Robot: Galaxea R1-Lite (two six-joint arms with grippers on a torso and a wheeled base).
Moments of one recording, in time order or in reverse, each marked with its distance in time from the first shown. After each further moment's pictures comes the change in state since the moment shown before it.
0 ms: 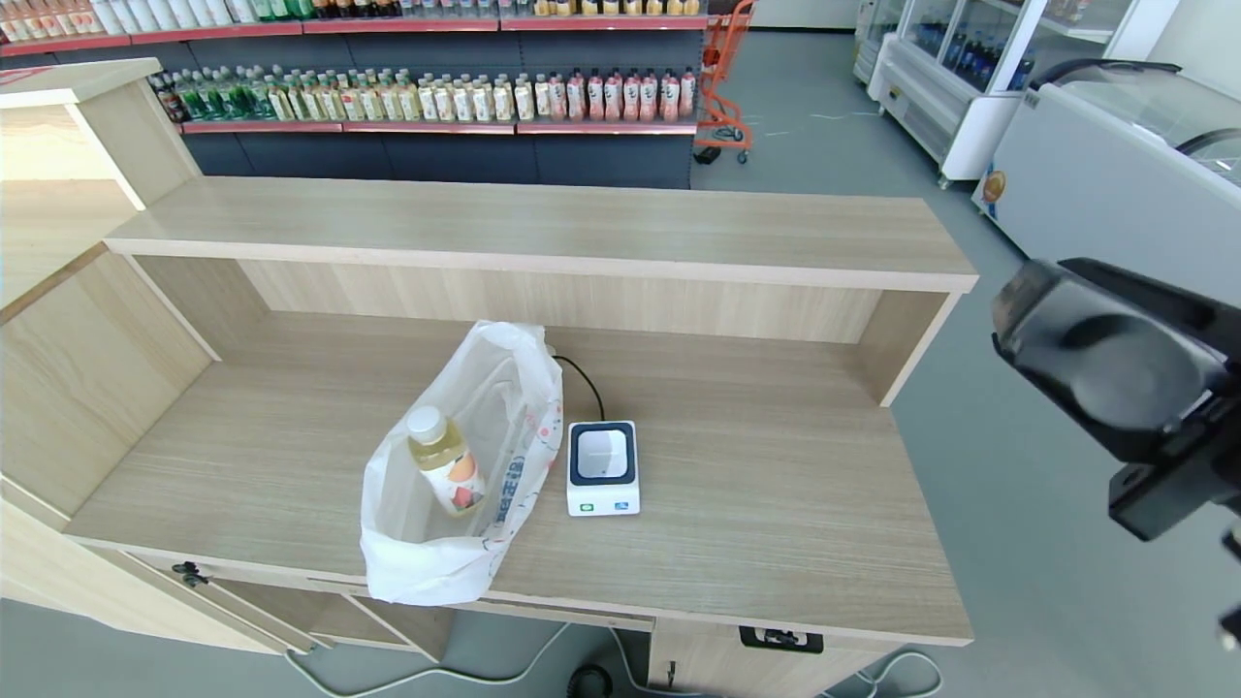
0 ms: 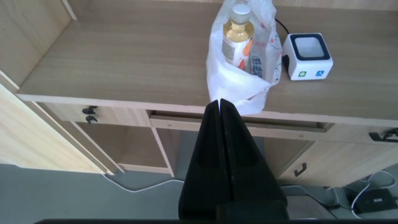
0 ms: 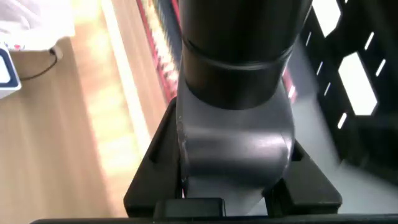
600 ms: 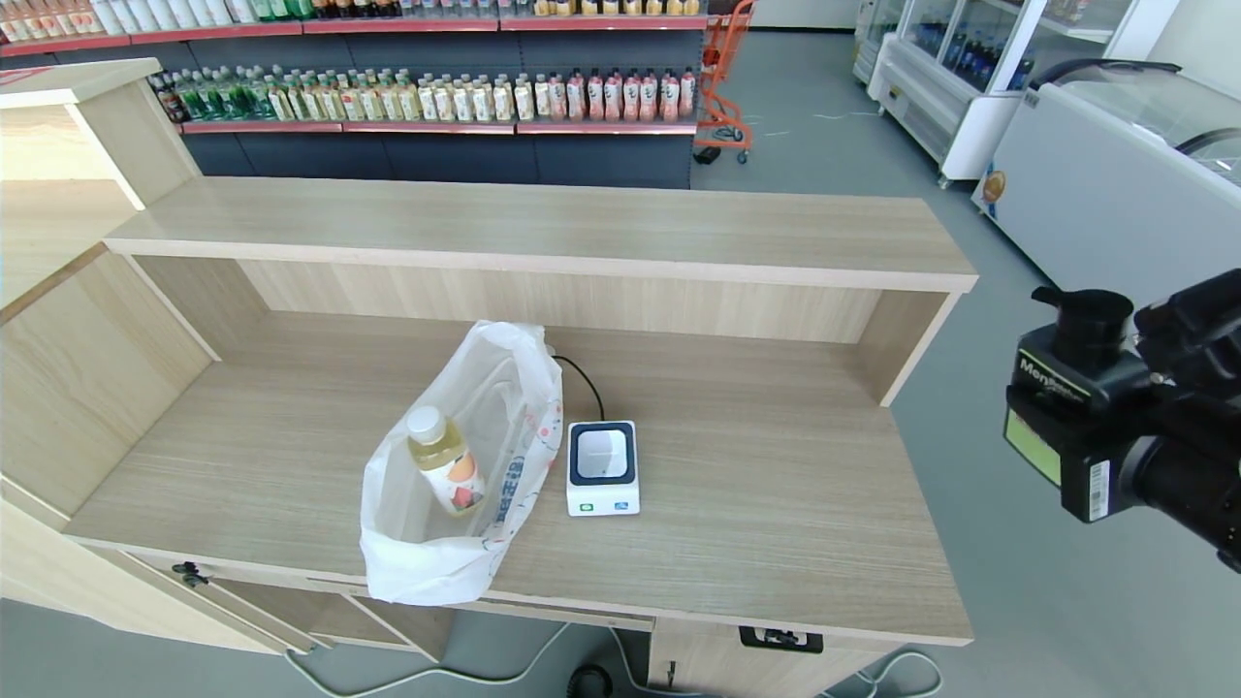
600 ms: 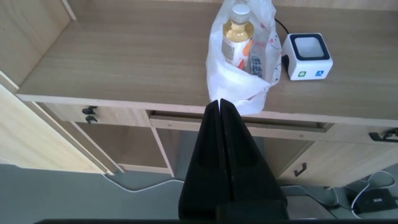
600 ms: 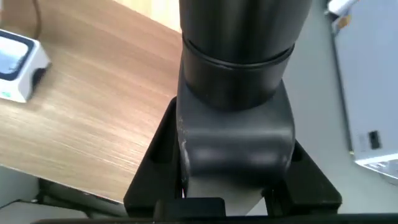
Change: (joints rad) left arm 0.000 0.000 0.000 0.000 0.000 0.000; right arm -0.138 0.073 -0.092 0.411 -0.359 0.908
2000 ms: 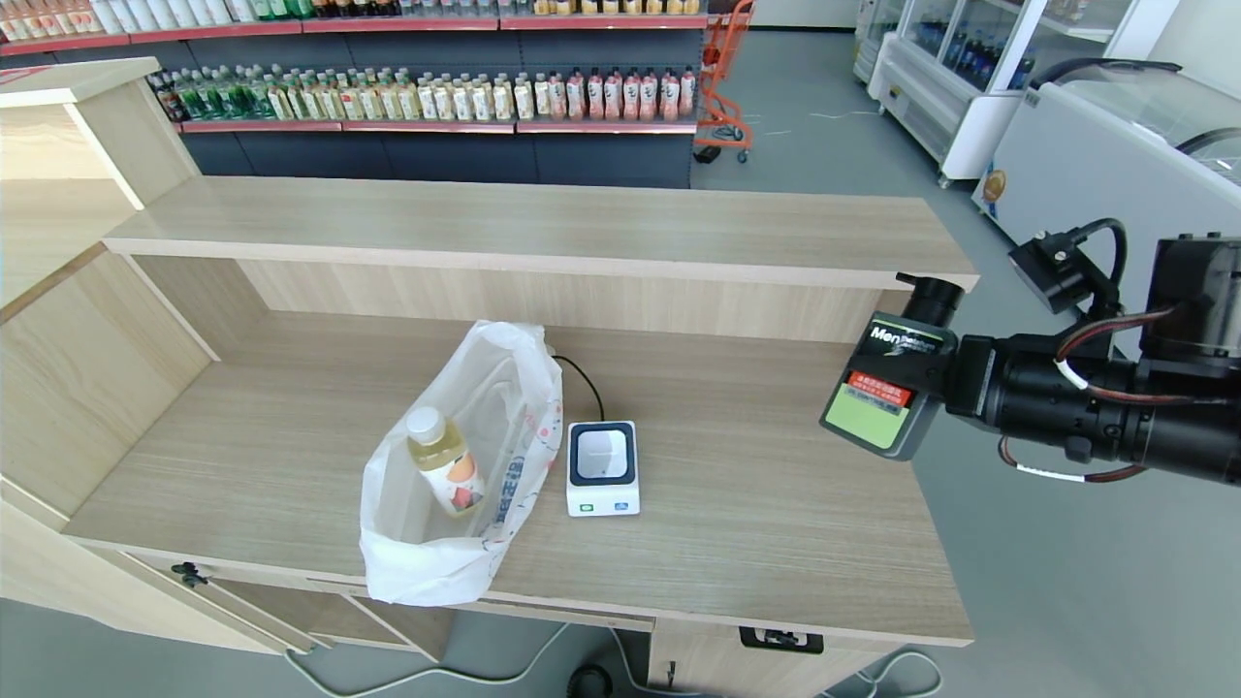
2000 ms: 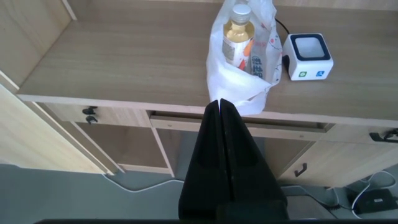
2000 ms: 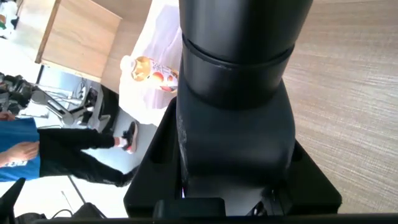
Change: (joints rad) left arm 0.000 0.000 0.000 0.000 0.000 0.000; right arm -0.200 0.311 -0.281 0.123 0.807 0.765
